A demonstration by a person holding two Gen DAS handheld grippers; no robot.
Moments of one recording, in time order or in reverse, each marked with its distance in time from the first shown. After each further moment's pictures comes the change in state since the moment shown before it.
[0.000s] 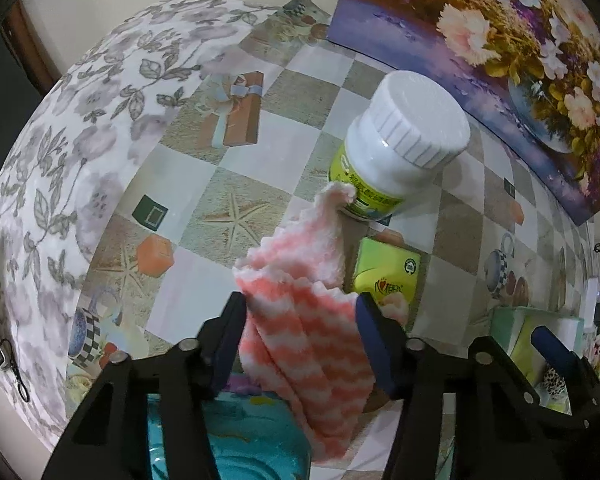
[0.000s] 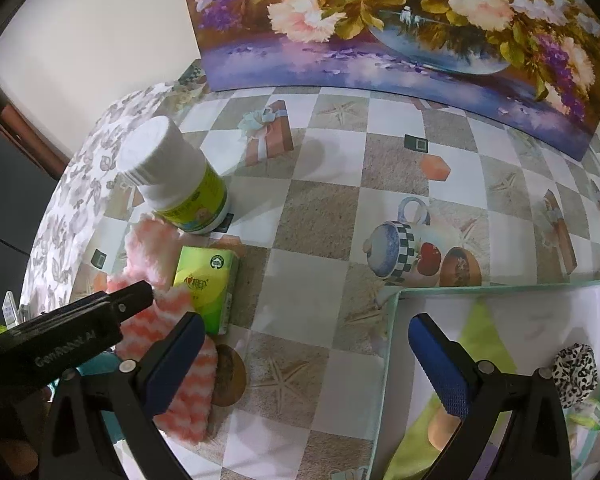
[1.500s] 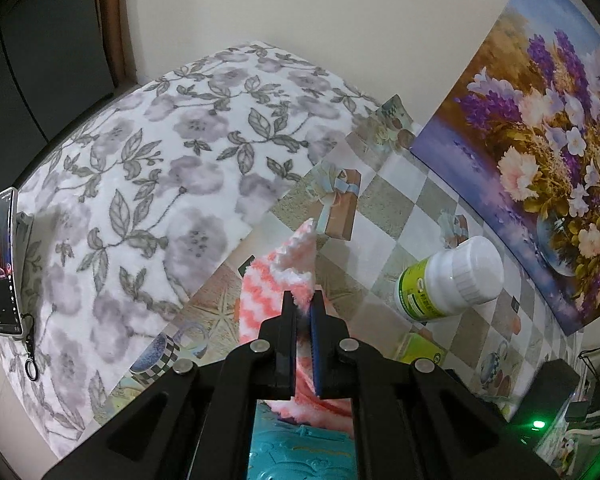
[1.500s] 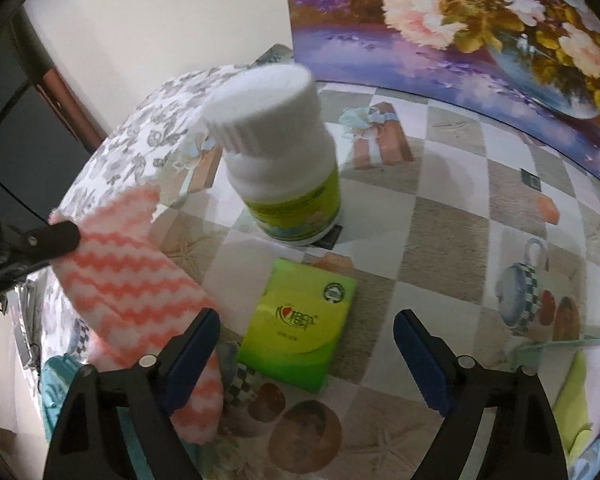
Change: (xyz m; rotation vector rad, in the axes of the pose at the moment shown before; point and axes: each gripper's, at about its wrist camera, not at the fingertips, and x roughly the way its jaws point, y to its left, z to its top) left arm -0.050 0.075 0.014 -0.283 -0.223 0.017; right arm 0.058 0.075 -0.002 -0.167 -0.051 0.081
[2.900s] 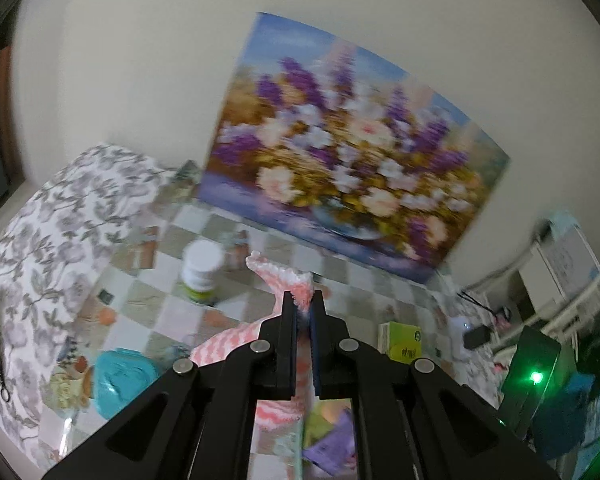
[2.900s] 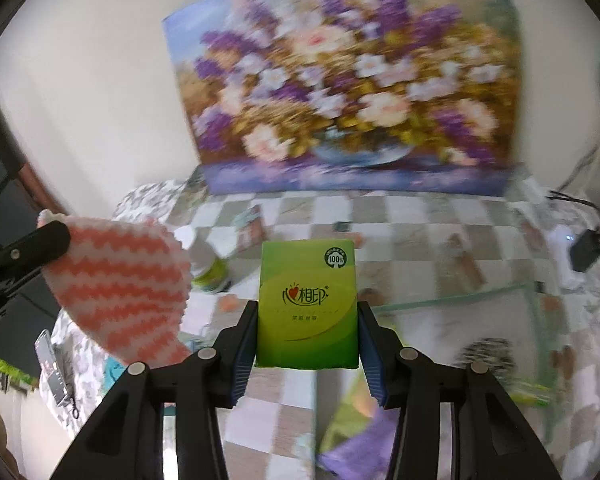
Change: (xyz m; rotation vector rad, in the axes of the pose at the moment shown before) left arm -0.178 -0.134 -0.080 0.328 -0.178 -0.416; right arm -0.221 -0.108 -0.048 0.258 -0.252 -0.147
